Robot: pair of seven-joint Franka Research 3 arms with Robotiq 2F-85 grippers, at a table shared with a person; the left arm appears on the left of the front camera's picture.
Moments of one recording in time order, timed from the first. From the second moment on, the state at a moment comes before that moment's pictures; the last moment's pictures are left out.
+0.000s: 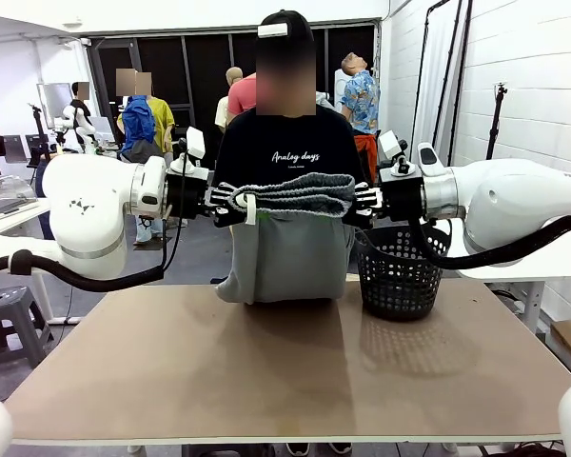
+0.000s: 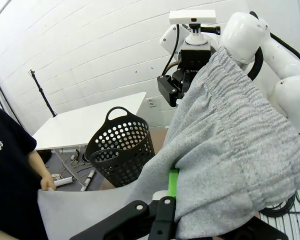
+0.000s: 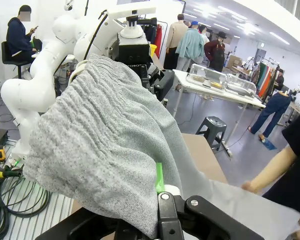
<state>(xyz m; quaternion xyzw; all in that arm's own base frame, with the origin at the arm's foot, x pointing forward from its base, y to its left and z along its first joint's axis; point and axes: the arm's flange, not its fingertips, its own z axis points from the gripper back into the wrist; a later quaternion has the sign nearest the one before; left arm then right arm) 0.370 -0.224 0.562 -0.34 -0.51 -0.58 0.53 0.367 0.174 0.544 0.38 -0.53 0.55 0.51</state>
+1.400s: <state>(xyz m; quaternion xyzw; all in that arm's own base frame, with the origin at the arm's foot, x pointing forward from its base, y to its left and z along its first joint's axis) 0.371 -0.224 0.562 -0.34 -0.51 -0.58 0.53 0.367 0.174 0.544 0.38 -0.53 0.55 0.51</state>
